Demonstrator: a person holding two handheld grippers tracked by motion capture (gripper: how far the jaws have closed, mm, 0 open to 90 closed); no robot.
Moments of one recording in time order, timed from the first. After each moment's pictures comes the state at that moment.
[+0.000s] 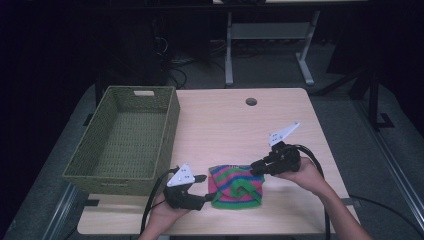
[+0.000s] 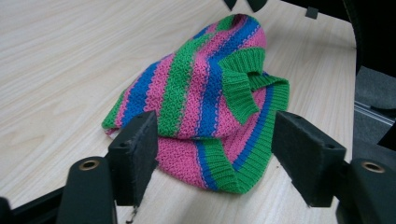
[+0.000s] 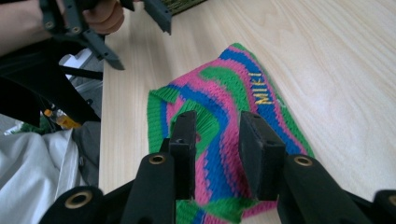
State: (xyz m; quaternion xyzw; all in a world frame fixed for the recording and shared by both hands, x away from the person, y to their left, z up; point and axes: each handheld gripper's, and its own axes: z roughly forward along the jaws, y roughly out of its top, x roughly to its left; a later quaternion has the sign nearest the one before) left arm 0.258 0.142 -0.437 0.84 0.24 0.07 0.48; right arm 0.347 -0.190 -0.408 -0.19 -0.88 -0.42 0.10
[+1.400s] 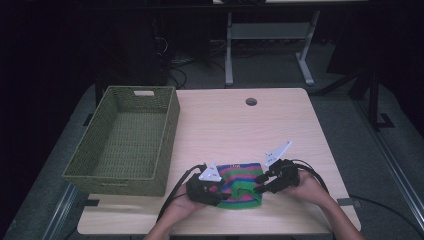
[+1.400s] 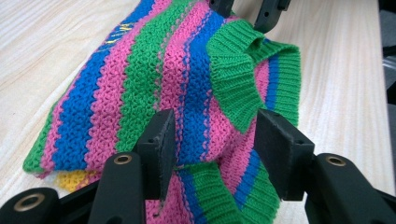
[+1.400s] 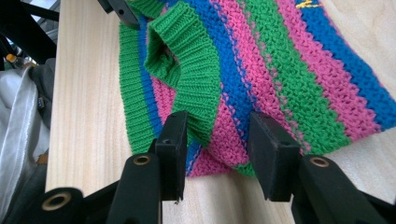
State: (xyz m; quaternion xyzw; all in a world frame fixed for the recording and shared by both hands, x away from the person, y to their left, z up) left arm 0.283 0.088 -0.456 0.90 0.18 0.04 0.38; right arm 0.329 -0.189 -0.455 -0.16 -0.92 -0.34 0.07
